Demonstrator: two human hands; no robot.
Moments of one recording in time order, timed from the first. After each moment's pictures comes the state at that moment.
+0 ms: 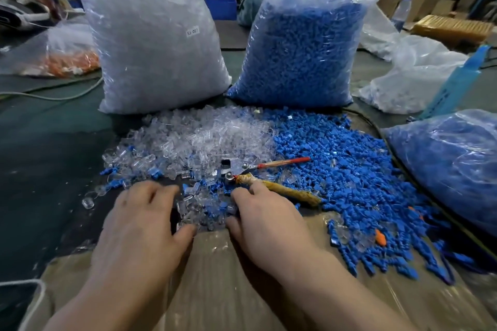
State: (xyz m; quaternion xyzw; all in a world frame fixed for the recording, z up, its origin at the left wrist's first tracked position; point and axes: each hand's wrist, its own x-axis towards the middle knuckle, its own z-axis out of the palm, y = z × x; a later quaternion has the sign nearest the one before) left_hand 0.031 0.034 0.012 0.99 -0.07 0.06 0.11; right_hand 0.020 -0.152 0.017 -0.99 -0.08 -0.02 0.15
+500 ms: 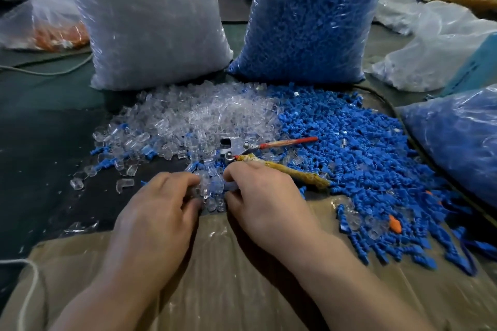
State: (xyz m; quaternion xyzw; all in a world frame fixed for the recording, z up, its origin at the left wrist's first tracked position) left_hand 0.030 0.014 -0.003 0.96 -0.10 0.09 0.25; right_hand 0.031 -0.155 0.012 -0.96 -0.12 -0.06 0.25
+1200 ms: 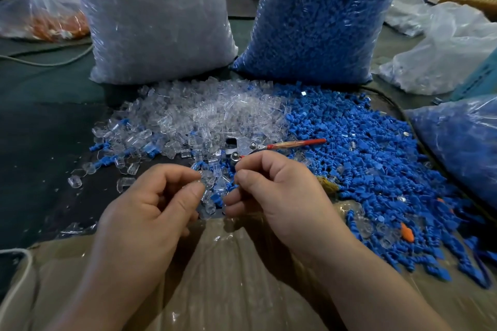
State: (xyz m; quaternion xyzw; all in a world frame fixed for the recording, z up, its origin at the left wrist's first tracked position) left_hand 0.022 0.021 -0.003 0.81 -0.04 0.10 0.58; right_hand 0.023 -0.155 0.024 -0.68 0.07 0.08 0.72
